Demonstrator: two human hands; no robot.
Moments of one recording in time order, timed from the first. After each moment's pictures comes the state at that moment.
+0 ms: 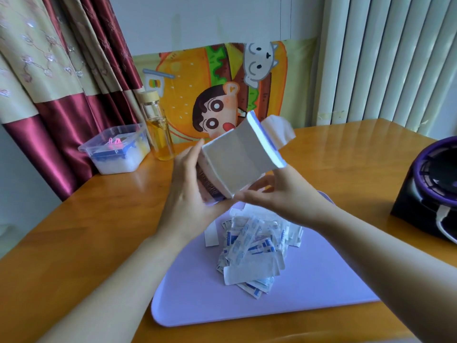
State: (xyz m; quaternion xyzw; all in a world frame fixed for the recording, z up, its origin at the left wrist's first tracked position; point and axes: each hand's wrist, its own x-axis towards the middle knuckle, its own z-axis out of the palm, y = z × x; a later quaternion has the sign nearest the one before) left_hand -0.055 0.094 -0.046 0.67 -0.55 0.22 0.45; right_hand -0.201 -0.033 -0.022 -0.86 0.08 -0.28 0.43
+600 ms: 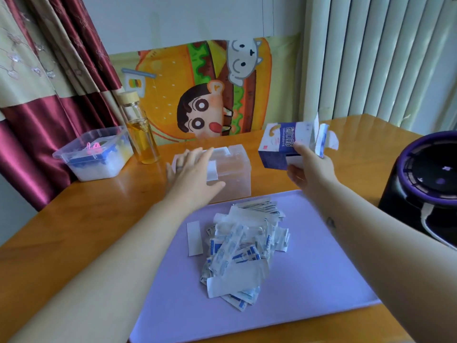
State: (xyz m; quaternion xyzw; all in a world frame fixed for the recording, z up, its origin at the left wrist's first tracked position) left_hand -0.030 0.022 -0.033 0.86 -0.48 0.11 0.15; right_hand -0.193 -0.139 -0.045 -0.40 0.36 -0.46 0.71
